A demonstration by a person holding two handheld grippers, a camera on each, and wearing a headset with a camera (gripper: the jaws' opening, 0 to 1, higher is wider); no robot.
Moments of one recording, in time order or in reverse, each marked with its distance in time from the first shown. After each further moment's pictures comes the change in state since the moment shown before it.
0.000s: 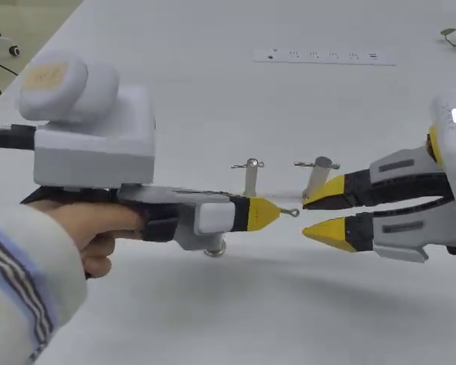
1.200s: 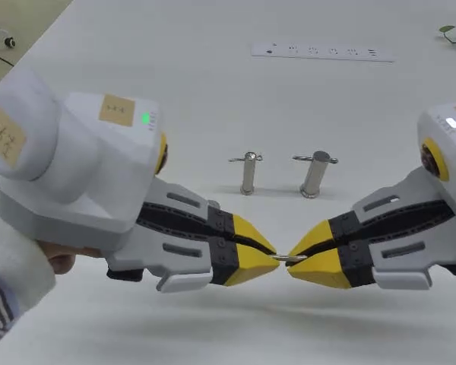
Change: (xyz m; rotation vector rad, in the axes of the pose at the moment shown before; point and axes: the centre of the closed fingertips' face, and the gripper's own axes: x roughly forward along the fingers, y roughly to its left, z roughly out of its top) left arm -0.008 -0.032 -0.034 0.606 0.149 -0.209; right arm 0.007 0.057 0.006 0.074 -0.051 0.266
